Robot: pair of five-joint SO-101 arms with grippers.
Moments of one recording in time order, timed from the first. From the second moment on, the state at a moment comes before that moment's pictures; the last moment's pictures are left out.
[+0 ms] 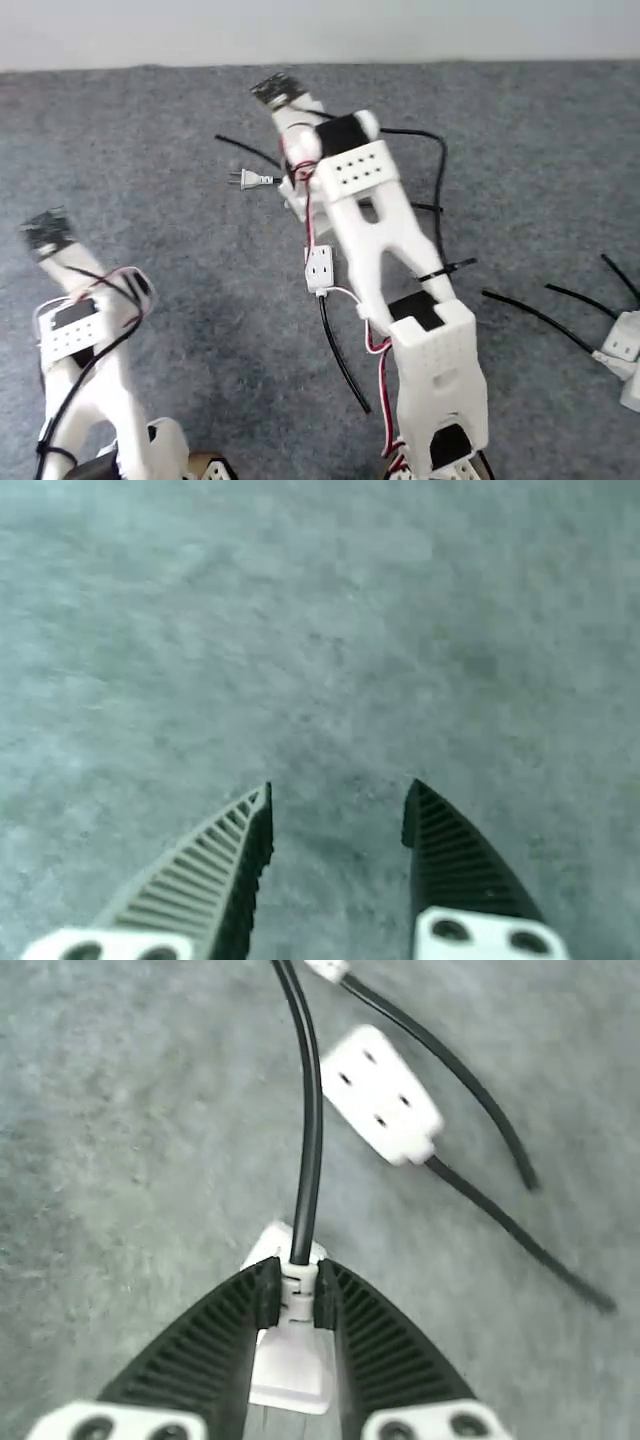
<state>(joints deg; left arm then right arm) -28.7 -26.1 63.1 38.0 12.5 -26.2 33.0 -45.5 95.2 10.1</state>
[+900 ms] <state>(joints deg) -19.3 -26.1 64.4 43.1 -0.7 -29.4 -6.3 -2.9 85.1 1.7</state>
